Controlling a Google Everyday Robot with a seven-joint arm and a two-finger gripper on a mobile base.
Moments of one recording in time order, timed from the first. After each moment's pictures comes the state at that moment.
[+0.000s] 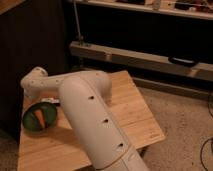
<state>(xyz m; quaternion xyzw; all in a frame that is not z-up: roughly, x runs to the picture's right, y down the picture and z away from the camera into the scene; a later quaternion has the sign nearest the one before) -0.456 0.059 0.891 -0.30 -0.15 0.37 0.87</state>
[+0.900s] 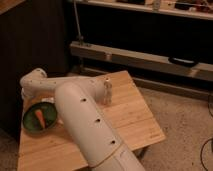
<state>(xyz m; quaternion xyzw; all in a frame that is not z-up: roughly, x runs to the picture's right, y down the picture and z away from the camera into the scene) -0.497 0.058 0.903 -0.33 -0.18 0.36 0.86</state>
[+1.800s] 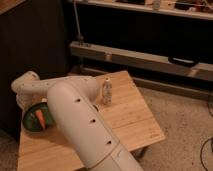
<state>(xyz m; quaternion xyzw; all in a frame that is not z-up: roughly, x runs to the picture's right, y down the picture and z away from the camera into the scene) -0.489 0.107 0.881 -0.35 -0.11 0.33 0.87</state>
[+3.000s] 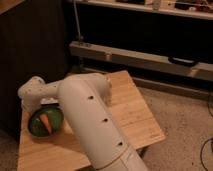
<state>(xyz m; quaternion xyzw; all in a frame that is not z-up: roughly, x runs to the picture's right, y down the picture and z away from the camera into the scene) -0.459 0.137 0.865 -0.36 -0.10 0.35 0.86</state>
